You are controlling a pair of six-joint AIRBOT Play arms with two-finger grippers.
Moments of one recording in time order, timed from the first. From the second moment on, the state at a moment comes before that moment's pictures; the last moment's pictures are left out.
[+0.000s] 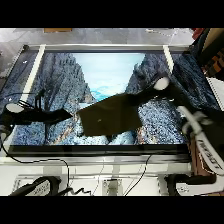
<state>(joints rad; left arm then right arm) 0.23 -1.20 0.86 0.80 -1.15 -1.07 0.20 -1.50 1.38 -0.97 1.11 1.42</state>
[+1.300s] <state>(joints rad) 0.24 -1.20 0.96 0.80 -1.21 -1.07 -0.92 -0.99 1.68 -1.66 1.82 1.71</state>
